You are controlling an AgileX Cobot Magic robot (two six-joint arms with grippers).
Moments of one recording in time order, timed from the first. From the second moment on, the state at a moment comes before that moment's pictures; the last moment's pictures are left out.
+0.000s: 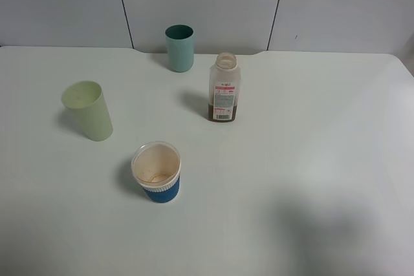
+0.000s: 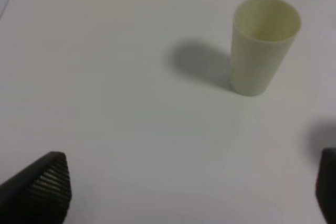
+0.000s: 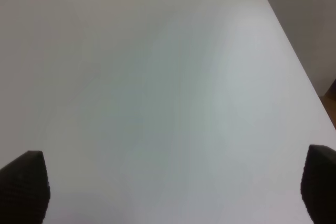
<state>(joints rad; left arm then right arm) 0.04 -0.01 -0.51 -0.02 1.05 0.02 -0.03 0.00 -0.50 -0.13 1.06 0.07</state>
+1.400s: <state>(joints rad) 0.04 -0.01 -0.51 -0.02 1.05 0.02 -0.03 0.00 -0.50 -0.13 1.06 0.07</state>
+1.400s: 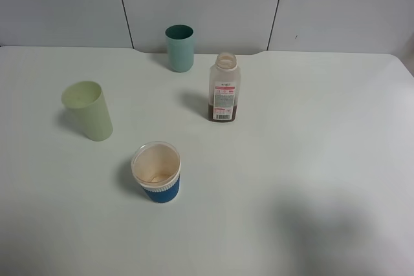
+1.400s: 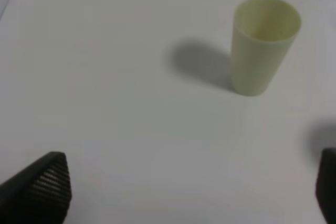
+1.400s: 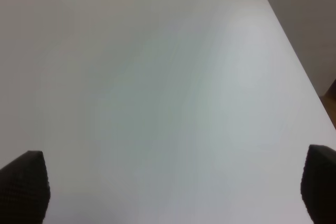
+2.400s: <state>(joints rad) 0.04 -0.01 -0.51 -0.02 1.05 0.02 -0.02 0.00 -0.50 -0.13 1.06 0.07</state>
